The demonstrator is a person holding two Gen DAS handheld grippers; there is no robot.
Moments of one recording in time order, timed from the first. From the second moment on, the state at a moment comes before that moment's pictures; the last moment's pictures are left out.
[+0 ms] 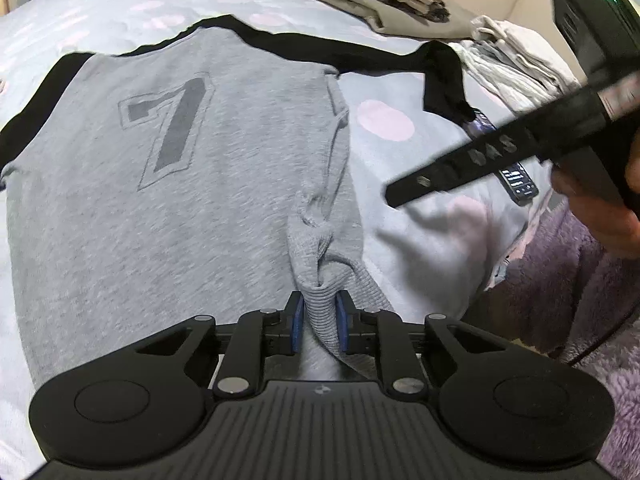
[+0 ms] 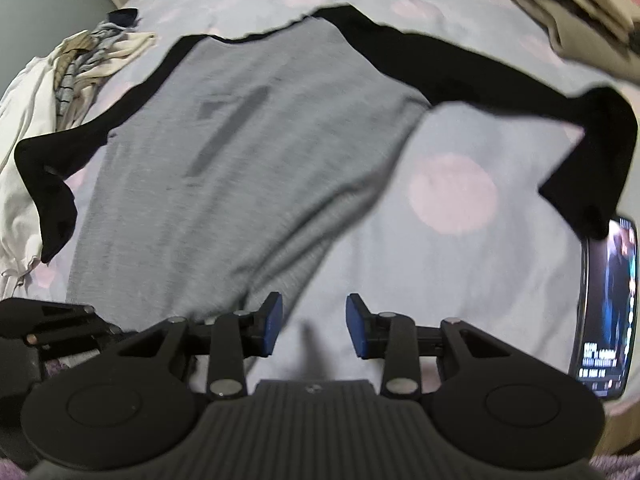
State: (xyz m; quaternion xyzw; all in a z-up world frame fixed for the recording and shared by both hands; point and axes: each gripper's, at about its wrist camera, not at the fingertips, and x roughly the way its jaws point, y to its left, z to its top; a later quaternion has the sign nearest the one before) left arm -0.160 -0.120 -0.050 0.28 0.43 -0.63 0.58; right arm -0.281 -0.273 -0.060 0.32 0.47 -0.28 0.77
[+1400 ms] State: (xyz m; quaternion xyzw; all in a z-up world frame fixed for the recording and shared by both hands) left arm -0.174 -0.109 -0.023 0.31 0.39 -0.65 0.57; right arm -0.311 -0.232 -0.017 0.33 0.48 -0.24 0.78
